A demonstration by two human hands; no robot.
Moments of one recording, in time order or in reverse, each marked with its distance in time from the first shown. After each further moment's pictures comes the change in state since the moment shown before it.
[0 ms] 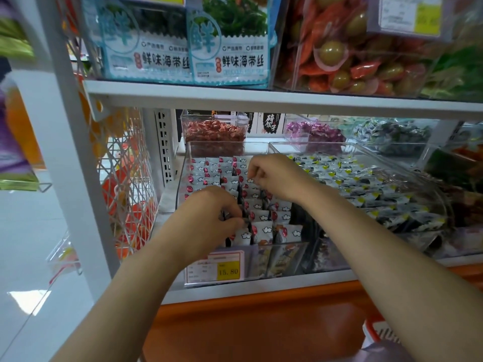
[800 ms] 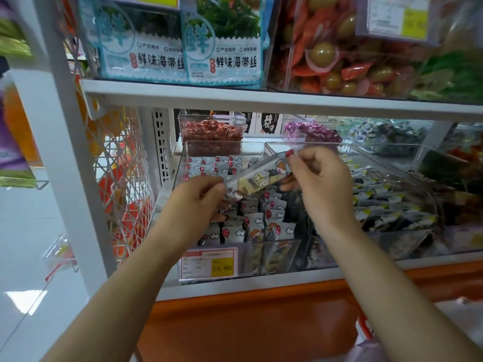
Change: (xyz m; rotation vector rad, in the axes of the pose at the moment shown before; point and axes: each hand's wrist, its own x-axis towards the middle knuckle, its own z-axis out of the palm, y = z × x) left_hand 0.000 0.005 0.004 -0.569 0.254 -0.239; right_hand -0.076 -0.014 -0.010 0.823 0.691 0.164
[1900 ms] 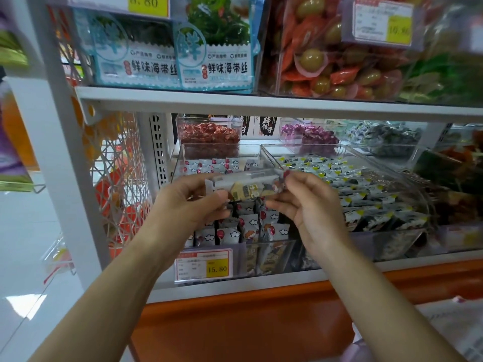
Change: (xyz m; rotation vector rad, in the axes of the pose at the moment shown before) left_hand -0.011 0.005 -0.008 -0.407 -0.100 -0.099; right_hand -0.021 0.012 -0.003 0.537 -0.056 0.340
